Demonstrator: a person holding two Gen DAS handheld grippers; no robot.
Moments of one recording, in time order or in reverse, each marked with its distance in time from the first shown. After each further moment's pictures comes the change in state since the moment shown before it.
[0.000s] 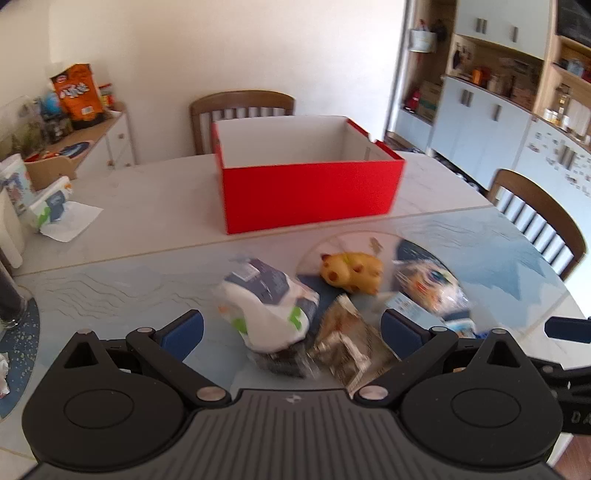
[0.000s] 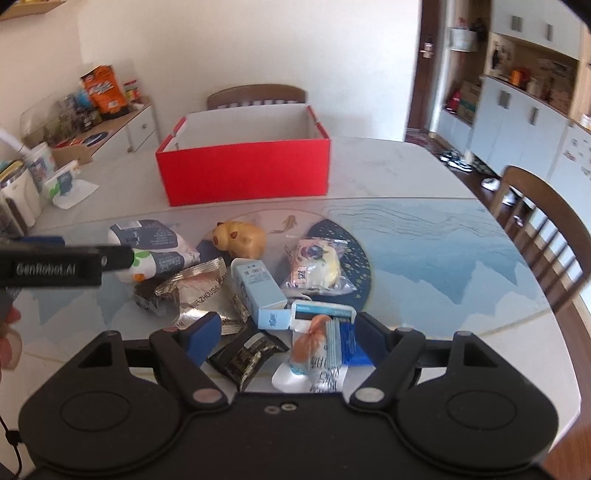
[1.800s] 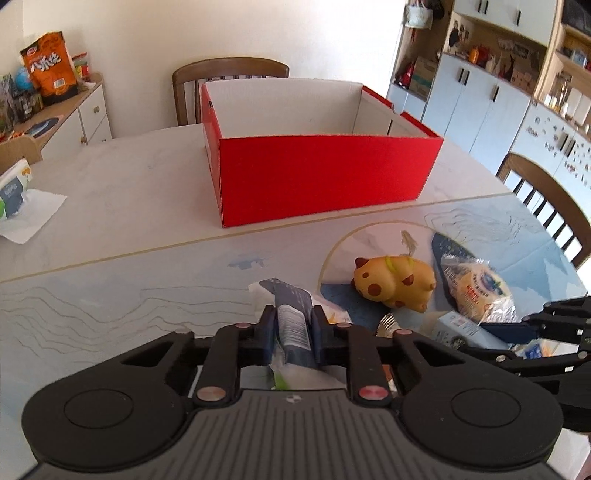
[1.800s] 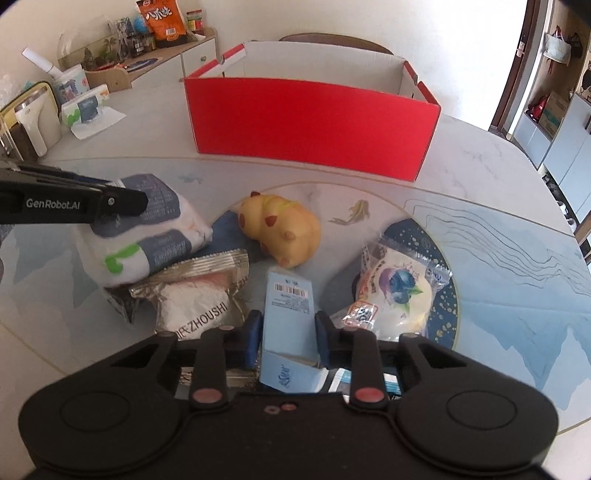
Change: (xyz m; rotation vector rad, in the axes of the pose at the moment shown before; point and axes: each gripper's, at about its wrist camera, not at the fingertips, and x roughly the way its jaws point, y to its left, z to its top) left arm 0.088 0.039 0.022 0.002 0.123 -0.069; right arm 0.116 0.021 0.034 -0.211 0.156 0.141
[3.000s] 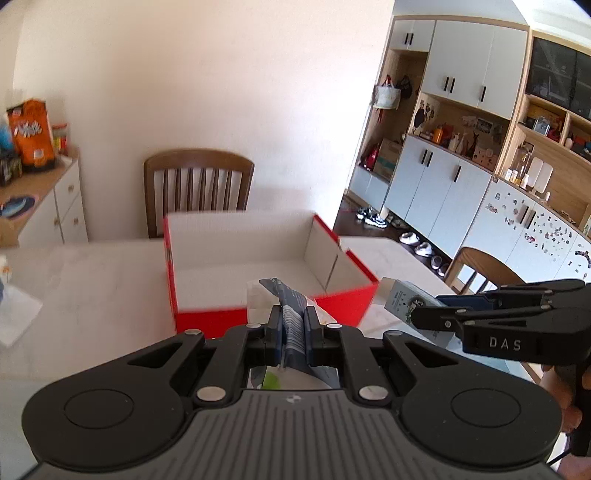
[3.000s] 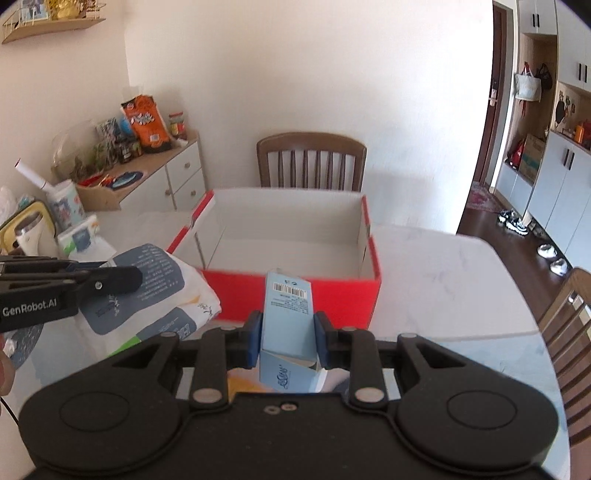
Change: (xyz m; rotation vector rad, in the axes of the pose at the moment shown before) left arm -0.056 -0.026 0.094 -0.017 -0.275 -0.096; right arm -0.069 -0.050 0.106 0.060 -0.272 -0.006
